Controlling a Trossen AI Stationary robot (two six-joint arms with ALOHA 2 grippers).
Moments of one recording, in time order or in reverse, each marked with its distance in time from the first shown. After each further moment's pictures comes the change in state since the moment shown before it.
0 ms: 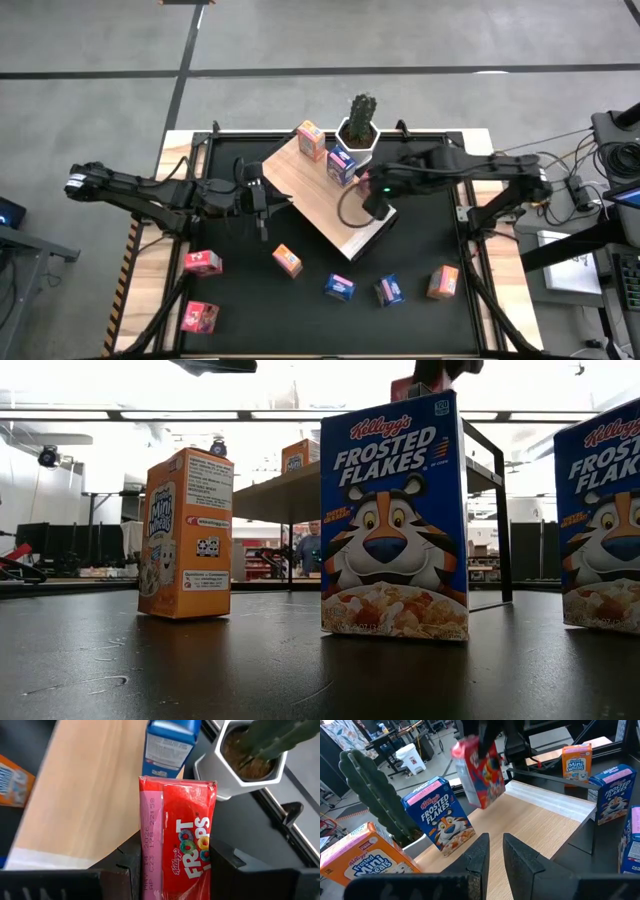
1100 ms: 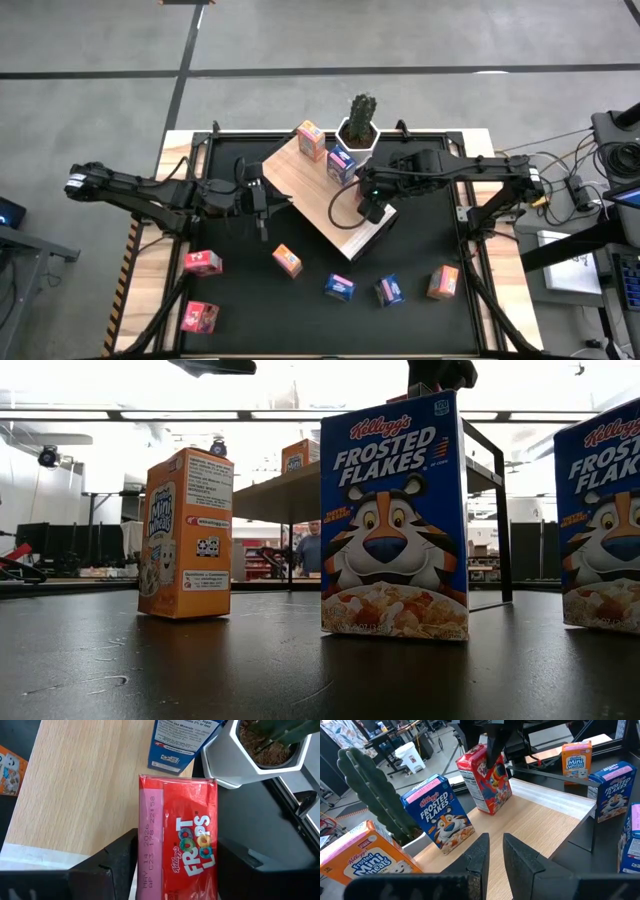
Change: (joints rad) left arm 0.000 0.000 0.000 -0.010 0.000 0.000; right arm -0.015 0.045 -0.014 -0.003 -0.051 0.018
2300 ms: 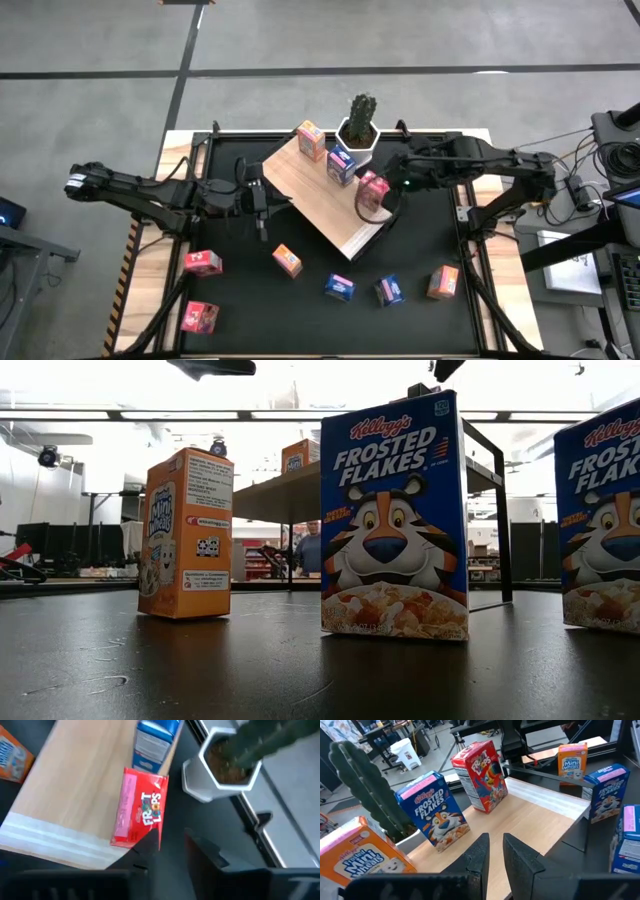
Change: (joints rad) left arm 0.000 0.000 0.000 -0.012 0.018 -0.036; right arm 0.033 -0.107 0.109 -0.135 0.065 -0.157
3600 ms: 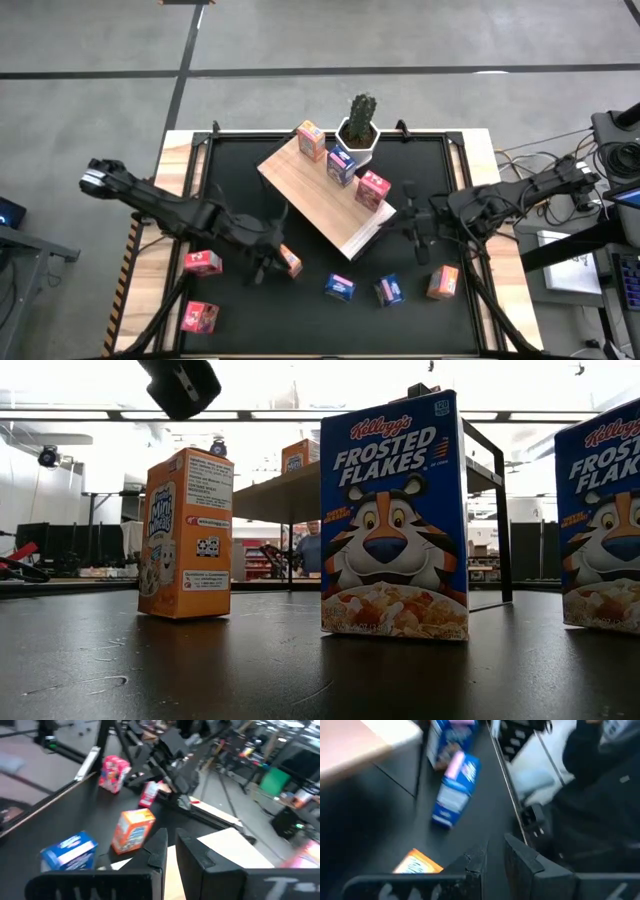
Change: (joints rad) left arm -0.158 0.212 0.034 -0.068 0.533 -0.598; right arm 0.261 -0.555 -0.995 1.343 -0.218 -0.743
